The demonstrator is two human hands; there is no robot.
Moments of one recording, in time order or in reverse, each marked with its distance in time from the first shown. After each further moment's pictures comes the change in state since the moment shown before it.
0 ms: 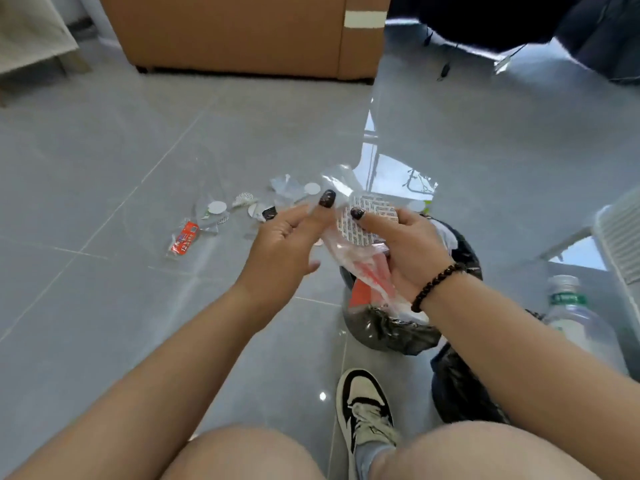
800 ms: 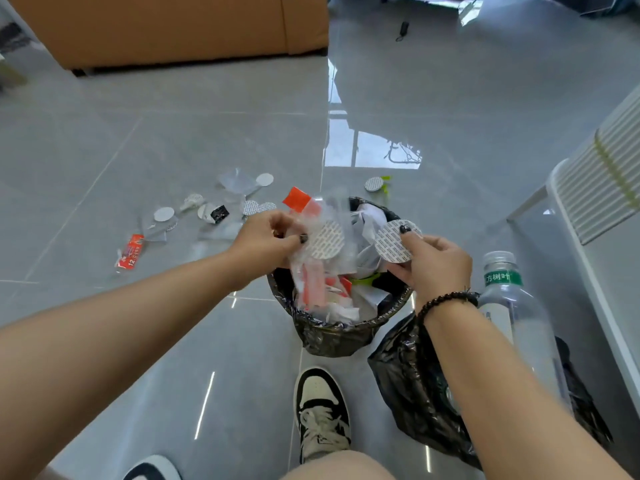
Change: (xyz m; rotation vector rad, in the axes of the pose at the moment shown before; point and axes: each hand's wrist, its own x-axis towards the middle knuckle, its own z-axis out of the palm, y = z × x) left_hand 0.104 -0.059 0.100 0.491 -0.082 -0.142; right_hand 0.013 0.005 -0.165 0.053 0.643 0.033
